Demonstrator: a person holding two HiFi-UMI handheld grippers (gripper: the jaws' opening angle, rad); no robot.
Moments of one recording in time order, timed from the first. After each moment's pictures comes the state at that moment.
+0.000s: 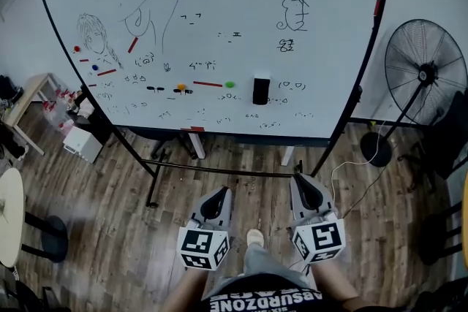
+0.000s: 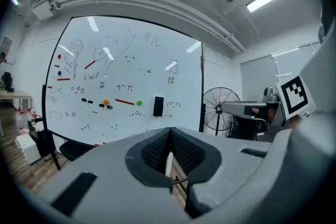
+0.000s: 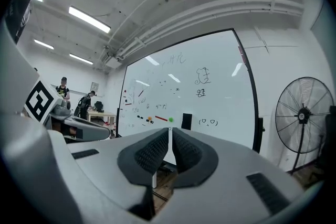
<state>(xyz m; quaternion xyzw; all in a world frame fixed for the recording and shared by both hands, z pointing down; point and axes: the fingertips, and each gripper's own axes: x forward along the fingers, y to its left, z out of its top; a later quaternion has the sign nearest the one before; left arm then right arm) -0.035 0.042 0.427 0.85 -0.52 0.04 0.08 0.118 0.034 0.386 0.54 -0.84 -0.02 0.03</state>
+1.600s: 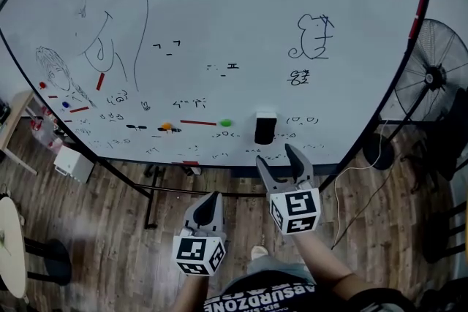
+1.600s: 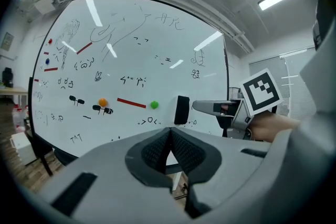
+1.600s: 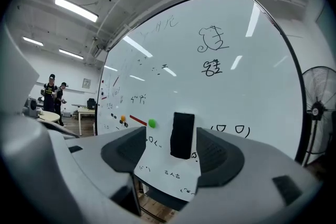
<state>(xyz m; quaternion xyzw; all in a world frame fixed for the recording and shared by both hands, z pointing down) -0.063 -0.137 0.438 0.84 -0.53 0.04 0.10 0.070 -0.217 0.398 0.57 -0.82 0.01 0.05</state>
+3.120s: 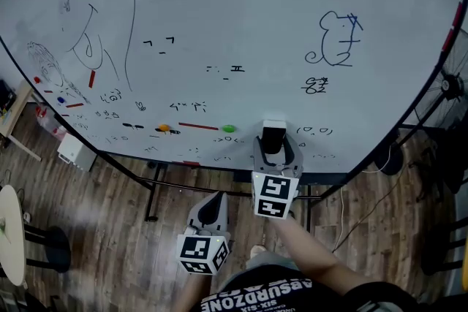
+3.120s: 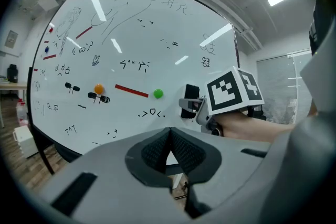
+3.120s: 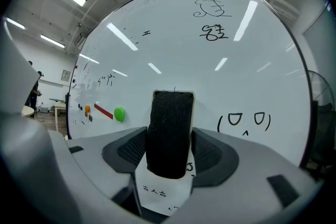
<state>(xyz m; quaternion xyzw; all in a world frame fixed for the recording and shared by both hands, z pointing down) -0.050 -0.184 0.471 0.83 -0.55 0.05 0.12 0.067 -0.316 0.434 0.65 -0.76 0.01 0.05</state>
